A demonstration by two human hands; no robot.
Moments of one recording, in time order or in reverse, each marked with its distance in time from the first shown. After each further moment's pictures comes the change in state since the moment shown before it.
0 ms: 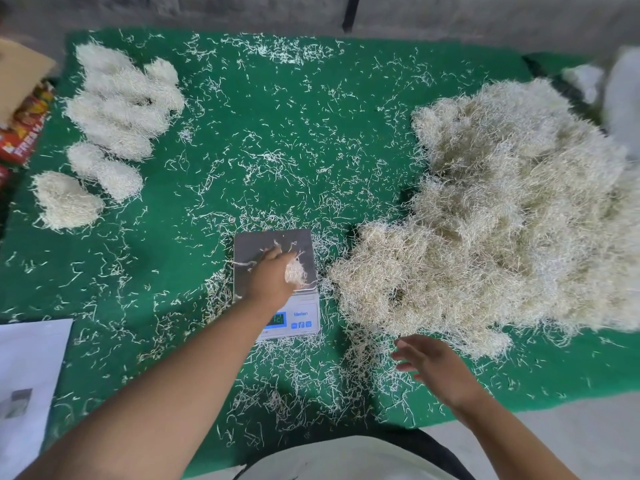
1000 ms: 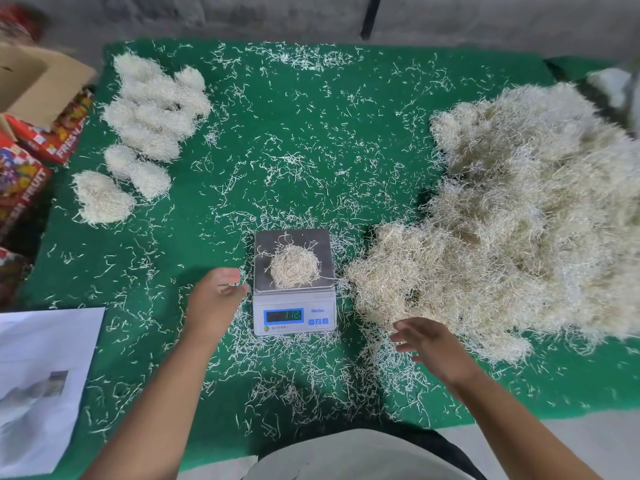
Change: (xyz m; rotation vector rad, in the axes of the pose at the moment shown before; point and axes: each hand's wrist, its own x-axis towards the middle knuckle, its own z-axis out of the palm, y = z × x) left_hand -0.096 -0.066 -0.070 -0.567 0.318 -0.277; right_hand 0.017 -0.025 0.015 0.049 -0.032 -0.051
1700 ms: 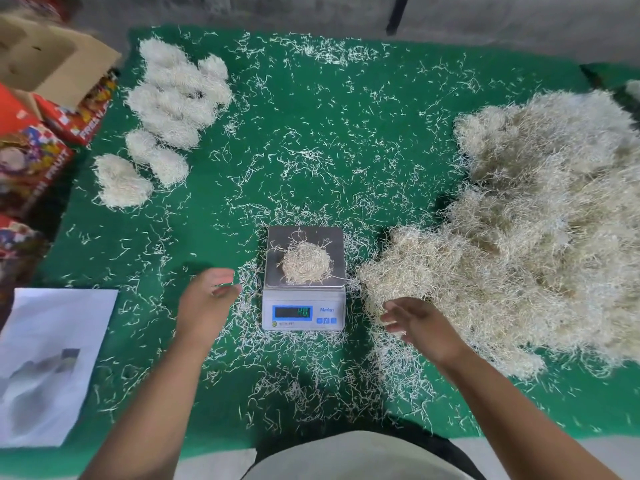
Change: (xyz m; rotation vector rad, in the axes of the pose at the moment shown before) left_hand -0.014 -0.011 -0.023 0.003 0.075 -0.040; right_hand 0.027 -0.044 0.010 -0.073 -0.064 -0.082
